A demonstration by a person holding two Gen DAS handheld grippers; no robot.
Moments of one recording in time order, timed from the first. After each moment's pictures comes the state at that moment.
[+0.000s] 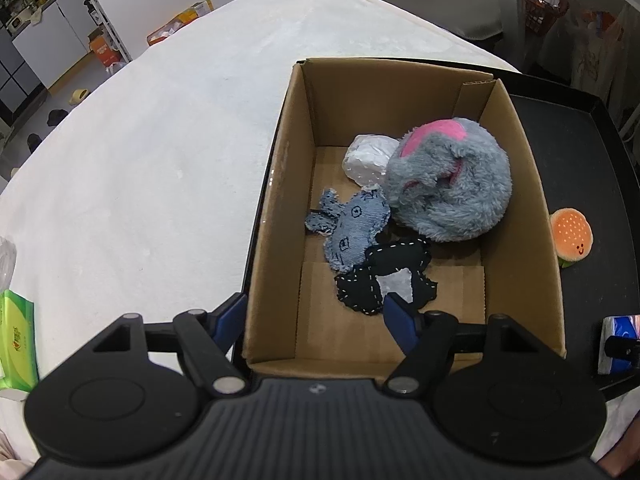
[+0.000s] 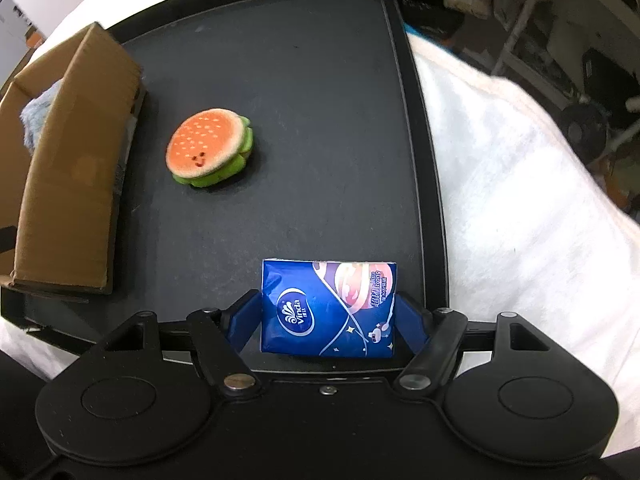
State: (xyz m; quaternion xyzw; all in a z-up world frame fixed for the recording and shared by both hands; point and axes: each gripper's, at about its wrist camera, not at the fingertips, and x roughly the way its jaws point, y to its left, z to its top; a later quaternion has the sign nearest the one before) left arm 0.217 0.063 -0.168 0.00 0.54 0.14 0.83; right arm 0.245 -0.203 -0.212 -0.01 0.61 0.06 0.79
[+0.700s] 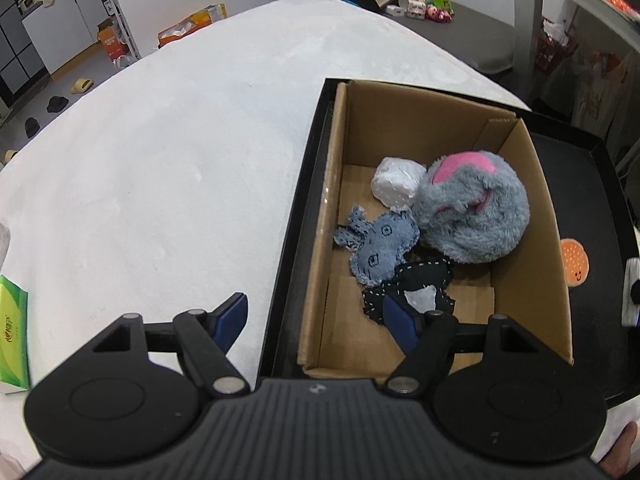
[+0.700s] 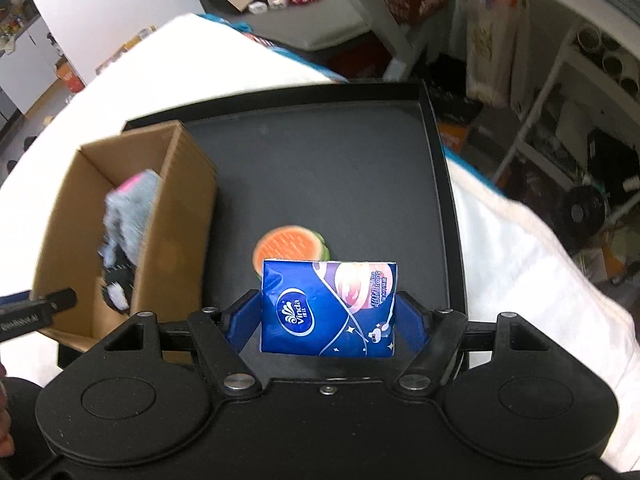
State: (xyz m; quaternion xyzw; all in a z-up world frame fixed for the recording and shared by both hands) left arm 0.203 0.096 -0.159 -0.05 0.51 0.14 0.85; right arm 0.254 -0.169 -0.140 -0.01 0.53 0.09 0.84
